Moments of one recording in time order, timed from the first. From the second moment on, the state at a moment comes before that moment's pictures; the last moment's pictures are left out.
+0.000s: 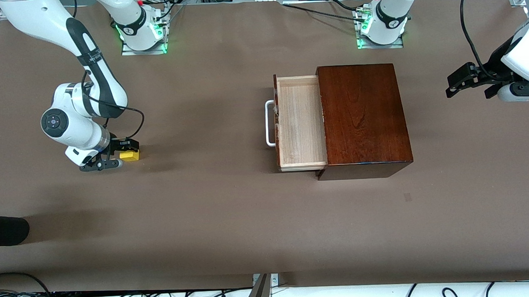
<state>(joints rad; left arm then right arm) -0.08 0.02 0.03 -1.58 -0.05 1.59 -0.04 0.11 0.38 -0.09 -2.16 0.03 2.45 -0.10</state>
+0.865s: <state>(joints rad) -0.02 0.02 -0.02 -1.58 -0.03 1.57 -0.03 0.11 0.36 -0.03 -2.09 0.03 2.37 -0.13</state>
